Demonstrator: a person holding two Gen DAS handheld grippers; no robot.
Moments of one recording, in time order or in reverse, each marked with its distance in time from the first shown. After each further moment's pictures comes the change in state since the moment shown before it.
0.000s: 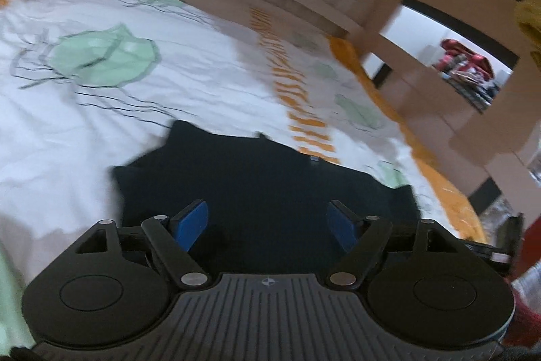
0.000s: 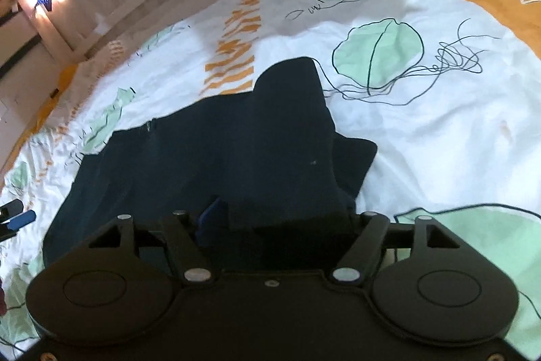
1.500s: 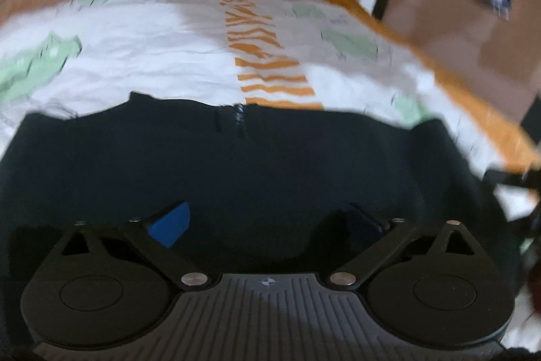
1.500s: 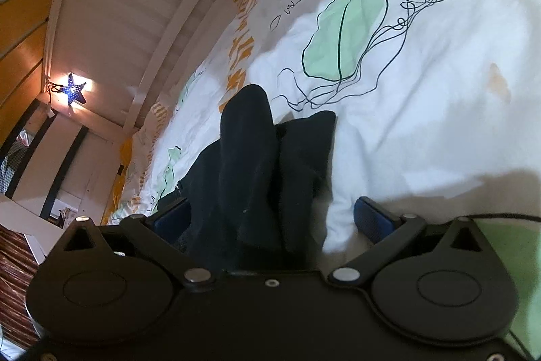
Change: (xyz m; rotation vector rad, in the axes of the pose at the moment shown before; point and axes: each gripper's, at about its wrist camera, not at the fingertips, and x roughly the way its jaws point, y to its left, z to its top) left arm 0.136 -0.103 -0.040 0.269 0.094 0.187; right arm 0.009 -0.084 -0.003 0.357 -0.009 0.311
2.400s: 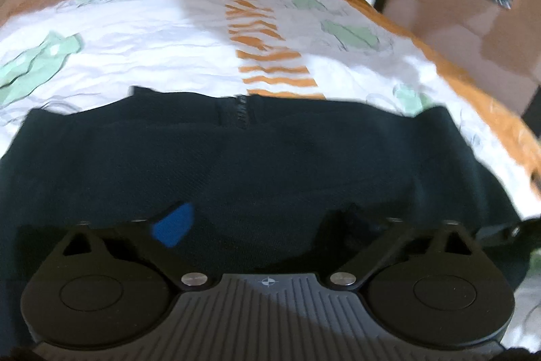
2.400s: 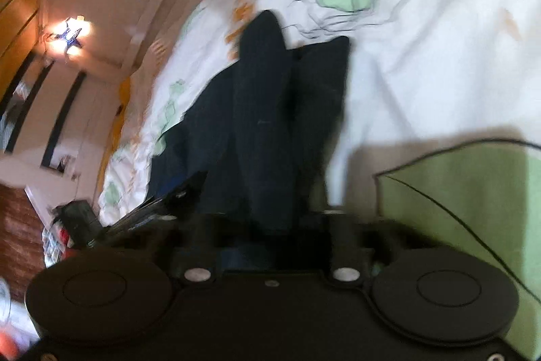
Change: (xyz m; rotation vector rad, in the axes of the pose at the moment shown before) left arm -0.014 0.011 -0.002 -0.057 0.017 -0.004; right arm -0.009 0.017 -0.012 -0.044 0.224 -0.027
